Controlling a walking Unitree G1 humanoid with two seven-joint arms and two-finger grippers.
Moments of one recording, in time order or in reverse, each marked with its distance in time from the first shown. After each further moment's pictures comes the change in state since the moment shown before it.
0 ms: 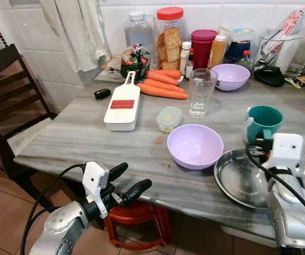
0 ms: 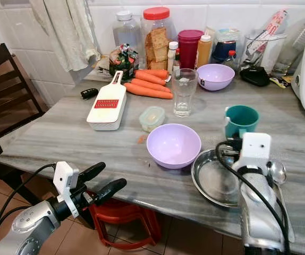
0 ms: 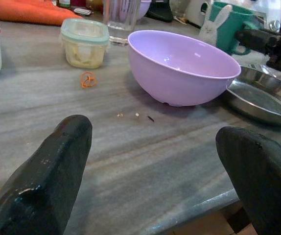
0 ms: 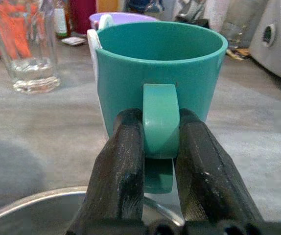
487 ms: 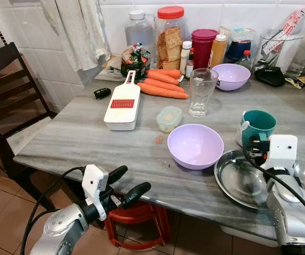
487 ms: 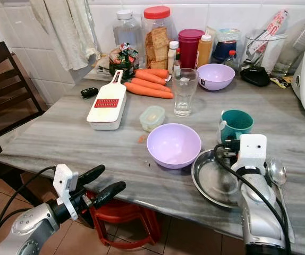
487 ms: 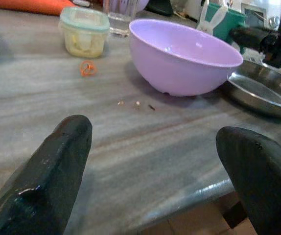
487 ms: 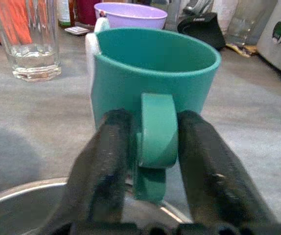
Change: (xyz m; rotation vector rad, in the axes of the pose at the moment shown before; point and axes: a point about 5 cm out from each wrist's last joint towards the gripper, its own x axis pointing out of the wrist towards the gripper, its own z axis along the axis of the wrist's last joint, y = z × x) left arm -0.004 0.003 -0.010 -0.013 0.016 -0.004; right arm 0.002 -0.004 -0.006 -0.018 0.011 0.033
